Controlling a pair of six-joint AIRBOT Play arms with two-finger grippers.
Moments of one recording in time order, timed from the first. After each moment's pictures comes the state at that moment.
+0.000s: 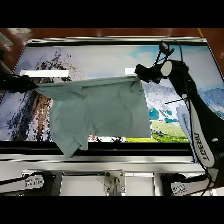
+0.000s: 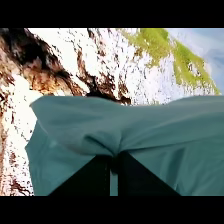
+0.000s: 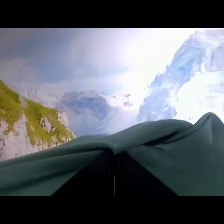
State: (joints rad) left arm 0.33 -1.41 1.40 1.03 -1.19 -1.24; right arm 0.21 -1.63 1.55 -1.32 0.80 1.87
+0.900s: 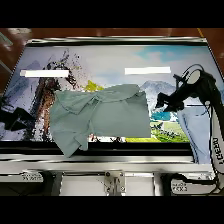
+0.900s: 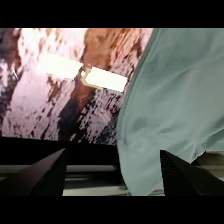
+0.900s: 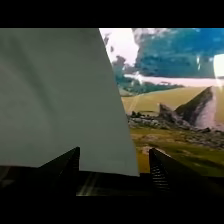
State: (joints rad) left arm 0.69 -1.53 1.14 1.10 -1.51 -1.24; right arm -0.07 -1.50 1.27 -1.24 1.38 1.63
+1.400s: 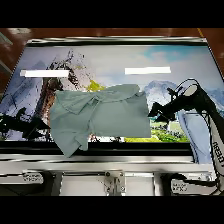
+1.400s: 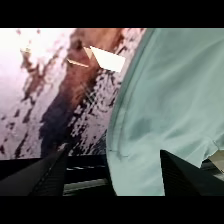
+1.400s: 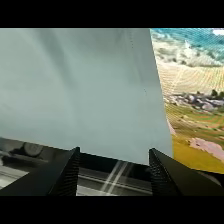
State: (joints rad) left arm 0.60 -1.52 0.89 1.04 -1.34 -1.20; right arm -0.09 -1.48 1.09 -1.05 1.32 1.55
